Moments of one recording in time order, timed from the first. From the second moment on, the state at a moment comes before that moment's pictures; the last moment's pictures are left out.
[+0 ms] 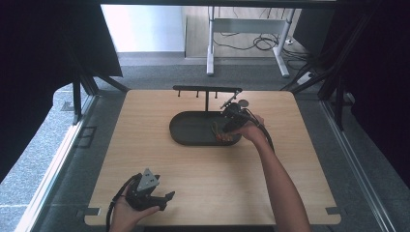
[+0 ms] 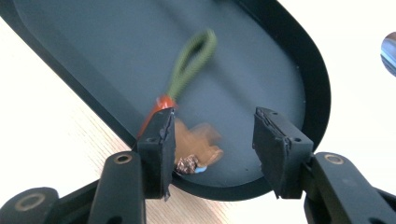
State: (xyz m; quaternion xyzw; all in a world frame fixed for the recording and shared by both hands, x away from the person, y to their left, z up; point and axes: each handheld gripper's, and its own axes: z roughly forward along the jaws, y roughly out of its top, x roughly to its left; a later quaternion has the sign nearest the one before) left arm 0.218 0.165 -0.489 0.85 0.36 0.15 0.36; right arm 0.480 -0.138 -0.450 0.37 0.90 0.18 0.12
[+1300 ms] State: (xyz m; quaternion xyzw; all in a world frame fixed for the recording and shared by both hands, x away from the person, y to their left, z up) left arm 0.217 0.160 -0.488 0.85 0.36 0.15 0.35; right arm 0.360 -0.218 -0.452 0.36 0.88 0.29 0.11
